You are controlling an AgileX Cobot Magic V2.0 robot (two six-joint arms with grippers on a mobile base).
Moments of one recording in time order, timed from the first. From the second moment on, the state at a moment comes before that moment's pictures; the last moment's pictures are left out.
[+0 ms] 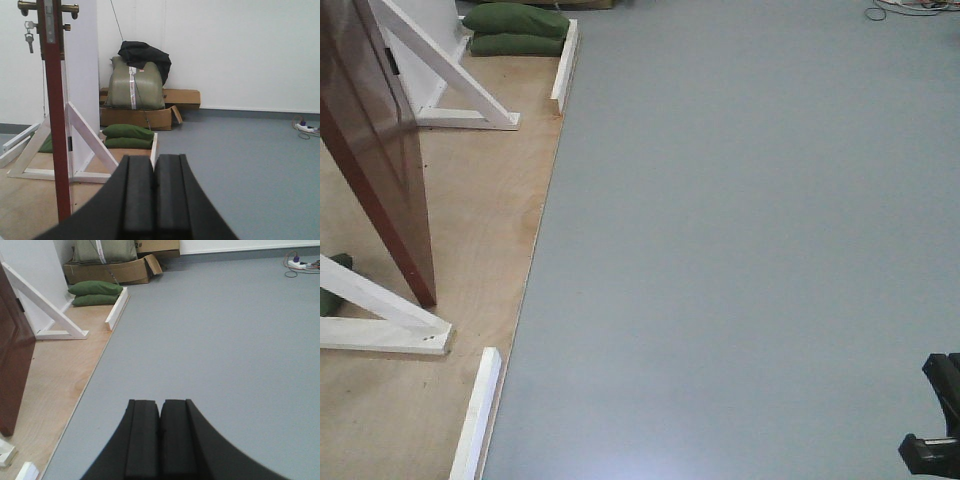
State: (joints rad) left arm -0.01 -0.01 0.03 0.14 0.05 -0.14; right arm 0.05 -0.01 0.03 0.11 0.38 -0.02
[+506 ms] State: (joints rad) left arm -0.01 -0.01 0.03 0.14 0.05 -0.14; right arm 0.05 -0.01 0.03 0.11 0.38 -0.02
